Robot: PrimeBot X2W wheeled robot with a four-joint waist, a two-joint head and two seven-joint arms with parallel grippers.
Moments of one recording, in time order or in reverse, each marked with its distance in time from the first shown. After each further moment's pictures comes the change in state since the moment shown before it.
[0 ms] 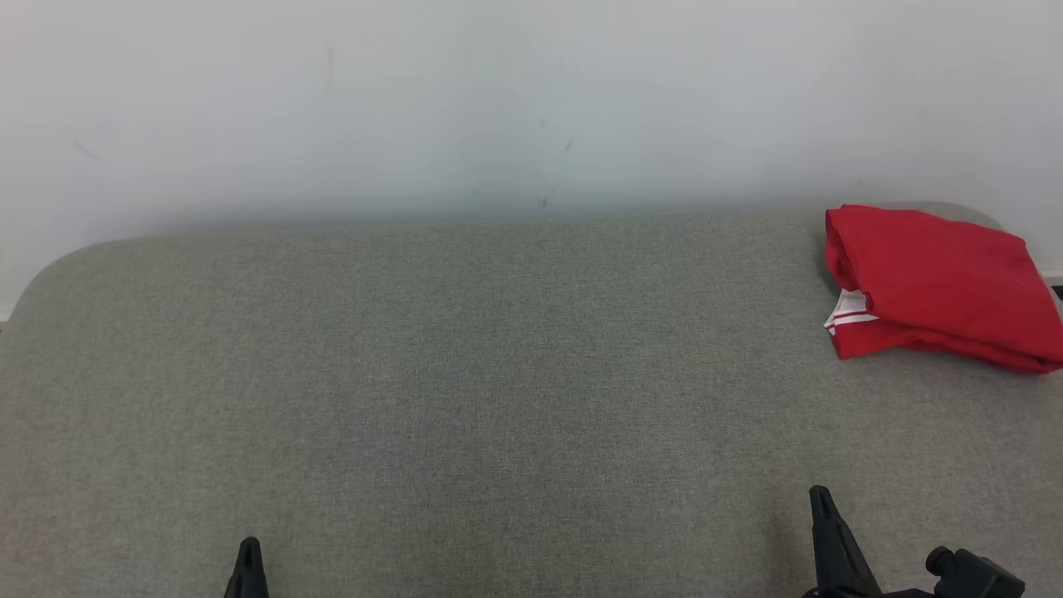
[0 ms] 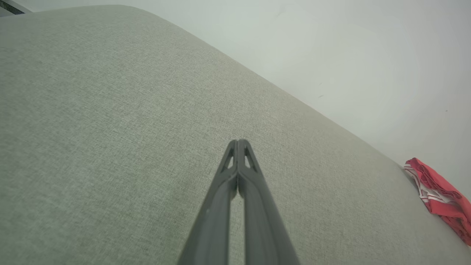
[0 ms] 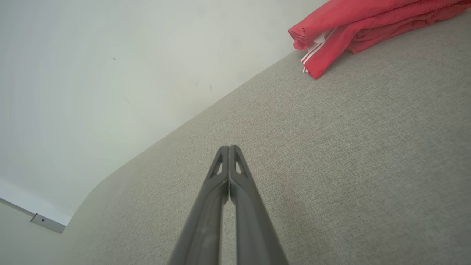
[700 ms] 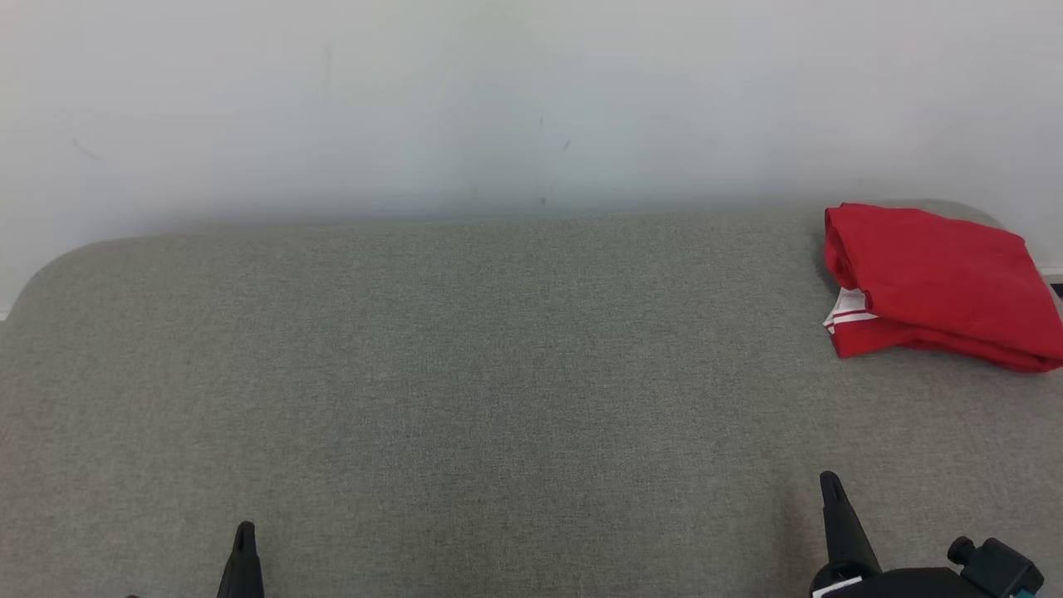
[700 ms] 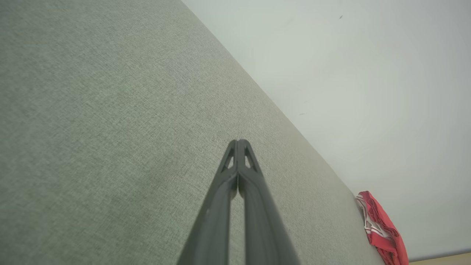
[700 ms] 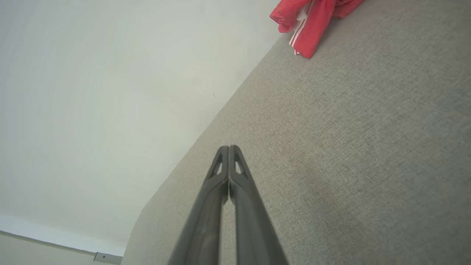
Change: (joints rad) left arm -0.050 0.000 0.022 0.004 -0.298 -0.025 0.077; right arm -0.048 -0.006 -0.017 0.007 0.303 0.000 0.070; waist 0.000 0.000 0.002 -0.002
